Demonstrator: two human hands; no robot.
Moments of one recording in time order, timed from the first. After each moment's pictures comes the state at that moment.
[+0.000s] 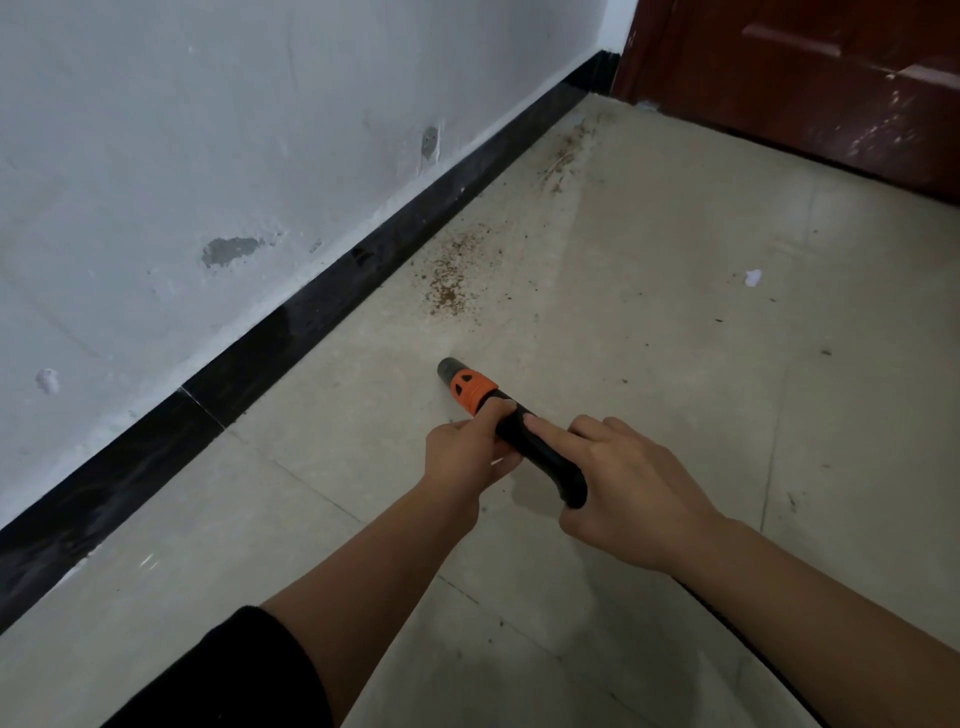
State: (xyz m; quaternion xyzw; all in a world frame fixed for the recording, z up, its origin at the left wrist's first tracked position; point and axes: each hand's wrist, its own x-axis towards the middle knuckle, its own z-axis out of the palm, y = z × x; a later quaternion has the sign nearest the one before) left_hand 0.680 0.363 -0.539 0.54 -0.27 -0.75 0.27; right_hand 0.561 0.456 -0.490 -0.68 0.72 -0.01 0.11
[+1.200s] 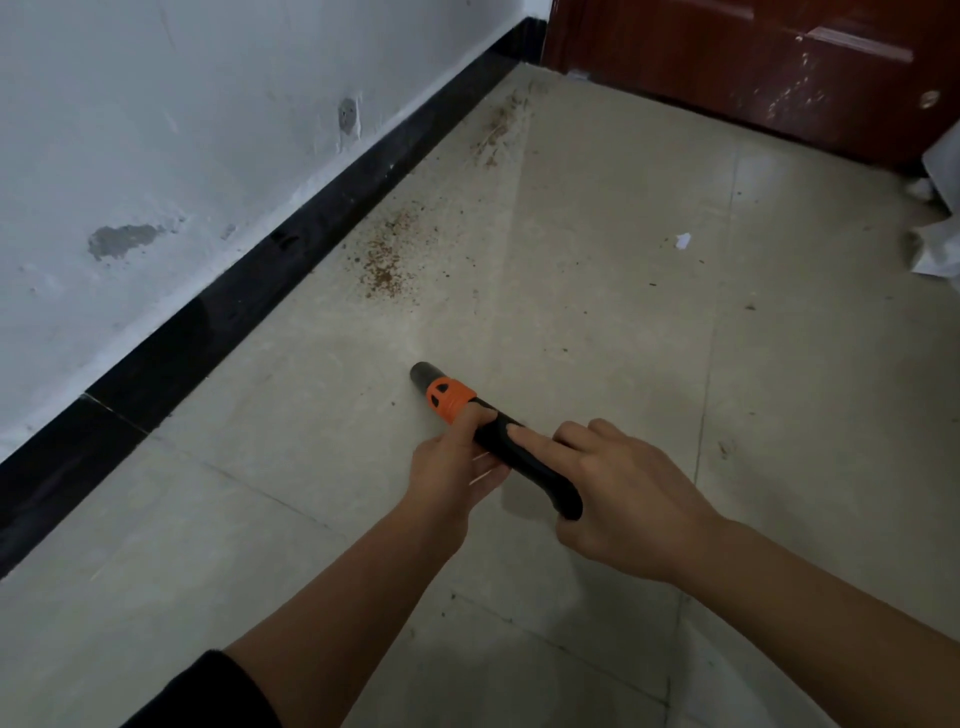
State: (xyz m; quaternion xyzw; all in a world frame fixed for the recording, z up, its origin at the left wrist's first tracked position) left_hand 0.658 0.406 -0.546 0.50 -0.25 -0.80 0.23; right_hand 0.539 0.506 -0.493 -0.69 0.72 0.02 0.11
